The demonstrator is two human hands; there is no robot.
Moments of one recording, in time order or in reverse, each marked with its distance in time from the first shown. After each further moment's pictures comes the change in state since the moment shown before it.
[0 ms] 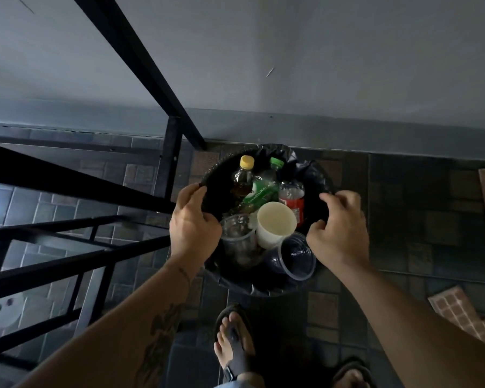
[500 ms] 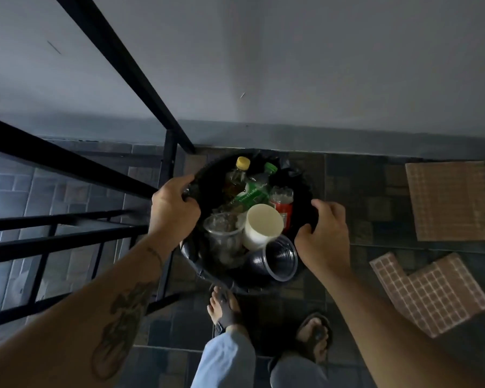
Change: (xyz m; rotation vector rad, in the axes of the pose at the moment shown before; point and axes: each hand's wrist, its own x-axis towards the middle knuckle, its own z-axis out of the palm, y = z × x) left_hand -0.054 0.084 -0.126 -0.125 -0.130 -0.073; right_hand -0.105 -0.023 -0.125 0.218 0.004 0.122
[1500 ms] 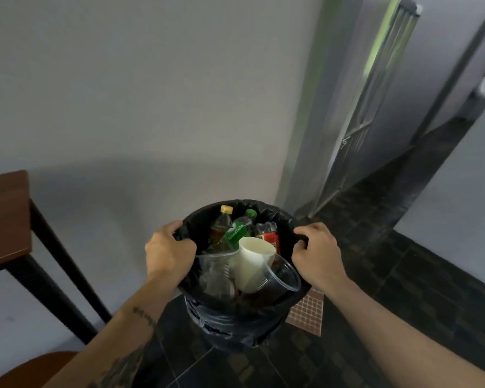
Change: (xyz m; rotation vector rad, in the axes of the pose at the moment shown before) left_hand -0.367 0.257 -0.330 -0.251 -0.263 0.593; right_hand -0.445 -0.184 -0.343 0.012 0.795 0.116
